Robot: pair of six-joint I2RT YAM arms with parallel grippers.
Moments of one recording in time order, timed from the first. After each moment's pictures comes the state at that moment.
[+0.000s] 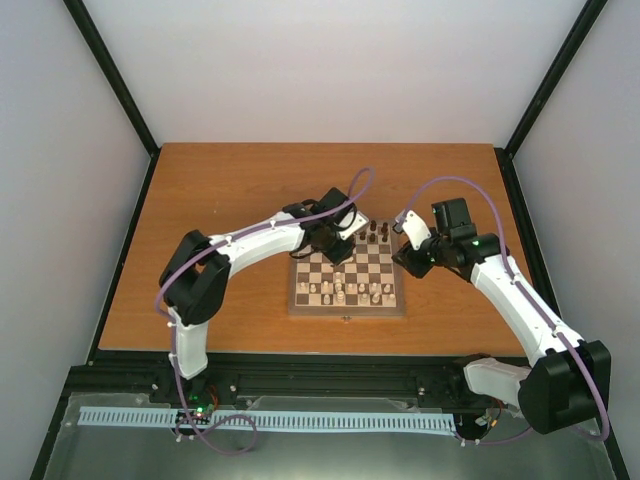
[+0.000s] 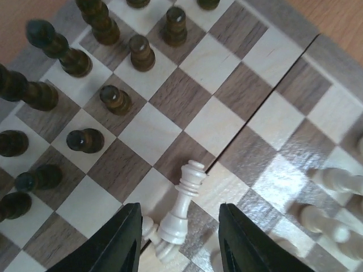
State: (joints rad) left arm -0.79 1.91 1.47 -0.62 0.10 0.02; right arm 0.28 1.17 0.92 -0.72 -0.34 -0.44
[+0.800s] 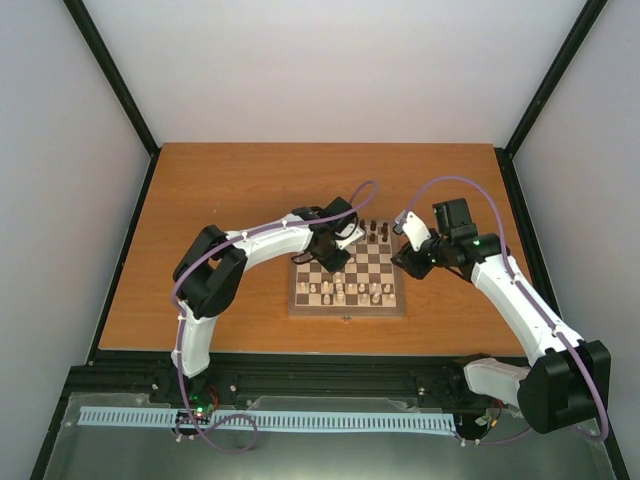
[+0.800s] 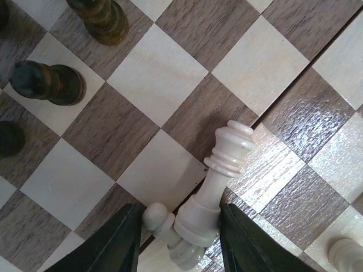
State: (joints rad) left arm -0.79 2.03 1.50 -0.71 0.05 0.03; right arm 0.26 1.17 0.92 -0.73 -0.38 -0.45
